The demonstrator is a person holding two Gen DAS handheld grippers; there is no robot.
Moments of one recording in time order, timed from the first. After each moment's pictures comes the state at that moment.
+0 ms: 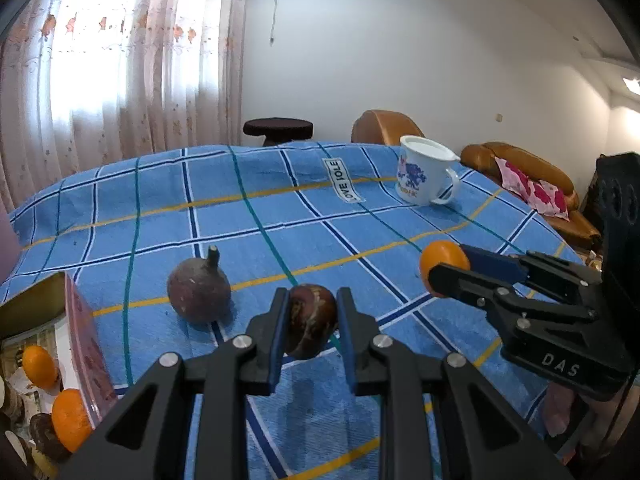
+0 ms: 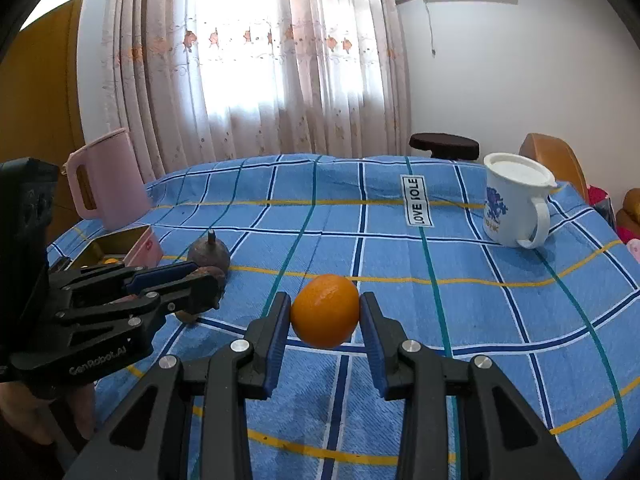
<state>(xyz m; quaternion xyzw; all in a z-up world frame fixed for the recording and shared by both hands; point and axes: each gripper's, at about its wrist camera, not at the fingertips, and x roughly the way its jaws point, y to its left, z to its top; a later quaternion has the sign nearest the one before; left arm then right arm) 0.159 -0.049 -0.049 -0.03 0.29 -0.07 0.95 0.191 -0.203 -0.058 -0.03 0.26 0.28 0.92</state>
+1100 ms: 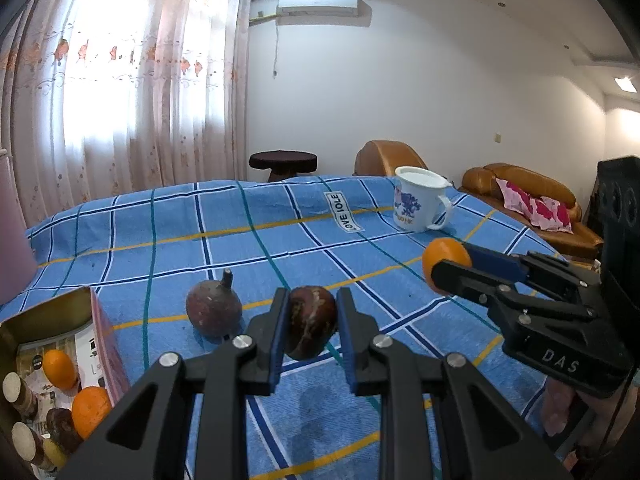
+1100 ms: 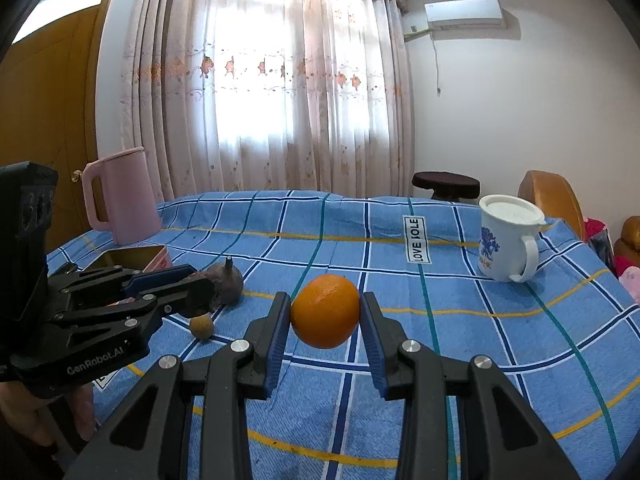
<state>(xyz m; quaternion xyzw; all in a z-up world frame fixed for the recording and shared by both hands) 0.129 -0.051 -0.037 -0.02 0.23 -0.06 0.97 0.166 -0.207 -0.048 -0.03 0.19 0.28 0.94</state>
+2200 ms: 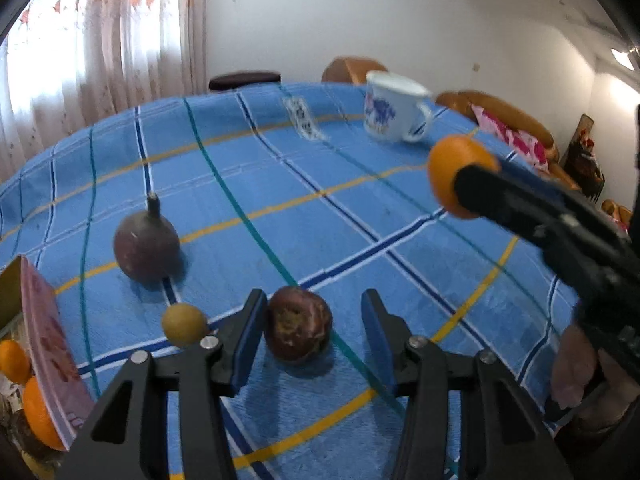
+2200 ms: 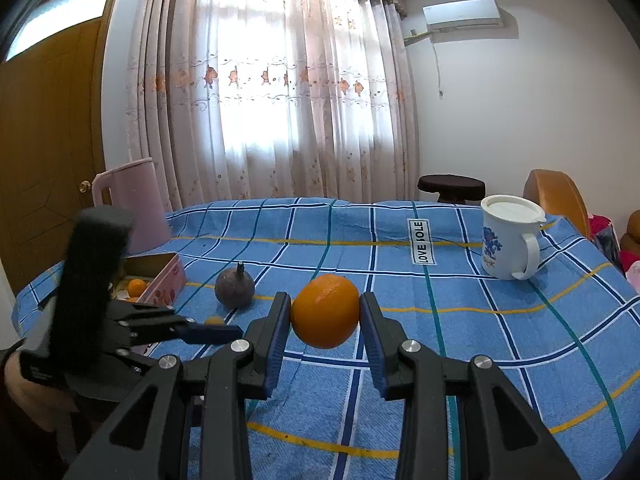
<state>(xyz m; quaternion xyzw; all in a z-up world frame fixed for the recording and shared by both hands) 0.171 -0.072 -0.074 0.00 0.39 -0.12 0.91 0.158 -0.215 -0.047 -0.01 0.18 0.30 0.94</state>
